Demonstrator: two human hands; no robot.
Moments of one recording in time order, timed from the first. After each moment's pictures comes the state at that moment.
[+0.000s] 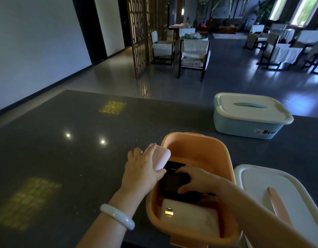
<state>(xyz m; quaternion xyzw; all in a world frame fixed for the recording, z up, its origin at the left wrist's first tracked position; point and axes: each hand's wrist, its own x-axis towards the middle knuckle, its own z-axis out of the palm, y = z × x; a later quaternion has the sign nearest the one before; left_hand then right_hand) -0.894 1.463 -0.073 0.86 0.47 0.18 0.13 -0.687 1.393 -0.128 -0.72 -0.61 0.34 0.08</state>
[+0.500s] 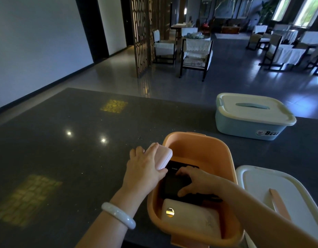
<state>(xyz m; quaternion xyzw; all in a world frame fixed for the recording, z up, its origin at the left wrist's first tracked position) -0.894 1.464 -0.074 0.86 0.46 0.18 0.12 -0.691 1.391 -0.122 -0.70 -0.61 0.37 0.07</state>
